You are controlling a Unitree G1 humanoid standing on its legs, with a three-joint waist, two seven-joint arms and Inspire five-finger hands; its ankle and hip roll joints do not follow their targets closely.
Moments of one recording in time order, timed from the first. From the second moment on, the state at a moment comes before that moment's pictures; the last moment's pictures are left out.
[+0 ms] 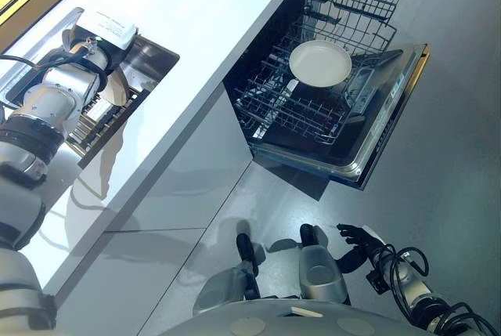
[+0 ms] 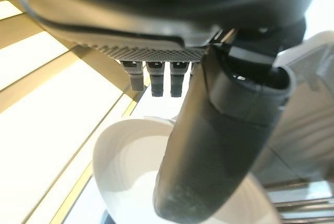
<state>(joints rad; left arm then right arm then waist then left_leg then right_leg) -1.05 1.04 -0.87 0.66 0.89 0.06 -0.02 0.01 -0.50 0.32 0.86 -0.08 -0.04 0.04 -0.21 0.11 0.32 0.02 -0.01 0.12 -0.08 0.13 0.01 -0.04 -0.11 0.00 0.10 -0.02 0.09</state>
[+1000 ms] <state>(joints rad) -1.10 0.97 -0.88 0.82 0.91 0.06 -0.23 0.01 -0.50 0.32 0.84 -0.10 -0.02 0.03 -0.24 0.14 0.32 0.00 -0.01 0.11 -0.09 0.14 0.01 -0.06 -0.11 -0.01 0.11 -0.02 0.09</state>
